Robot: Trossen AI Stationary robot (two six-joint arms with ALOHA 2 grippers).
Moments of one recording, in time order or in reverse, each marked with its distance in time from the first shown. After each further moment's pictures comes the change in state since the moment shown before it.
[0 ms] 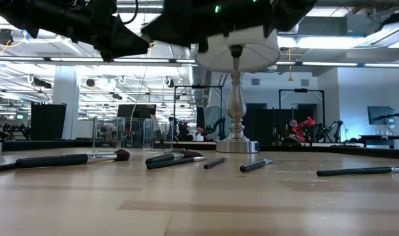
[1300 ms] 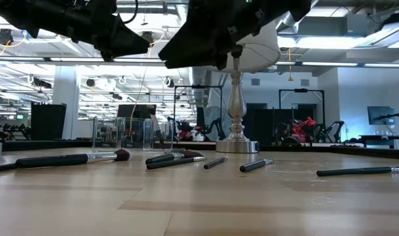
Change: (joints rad) left arm 0.000 0.000 0.000 0.008 0.000 0.000; right arm 0.107 -0.062 0.000 -0.516 -0.090 0.268
